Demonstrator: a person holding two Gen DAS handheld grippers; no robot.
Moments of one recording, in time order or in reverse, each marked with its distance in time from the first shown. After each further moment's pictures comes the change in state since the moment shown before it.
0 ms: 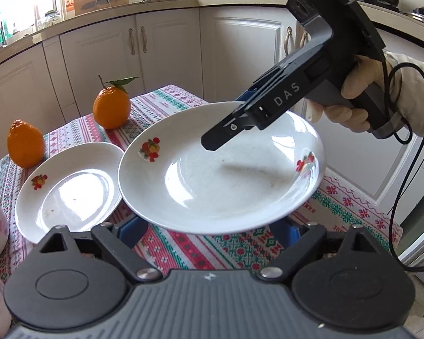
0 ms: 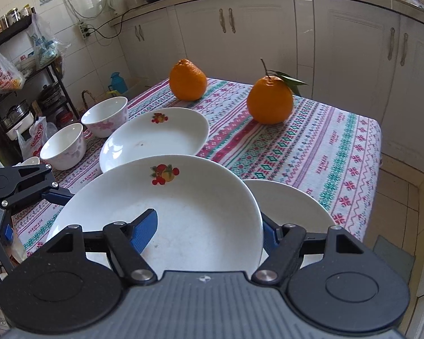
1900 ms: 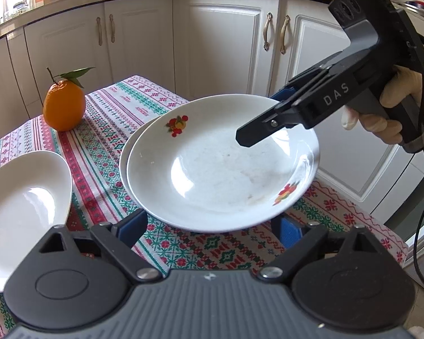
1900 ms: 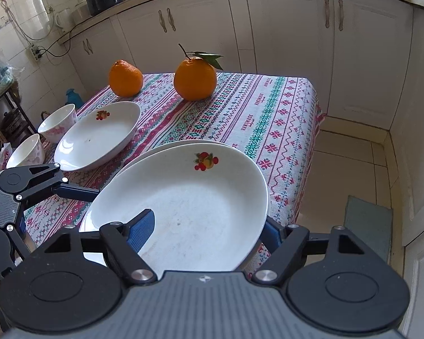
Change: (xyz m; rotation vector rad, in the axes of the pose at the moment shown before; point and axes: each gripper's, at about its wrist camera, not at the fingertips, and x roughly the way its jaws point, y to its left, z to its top) left arm 0.061 -0.004 0.020 0.021 0.037 -0.113; right arm -0.033 -0.043 -0.044 0.168 -0.002 -0.133
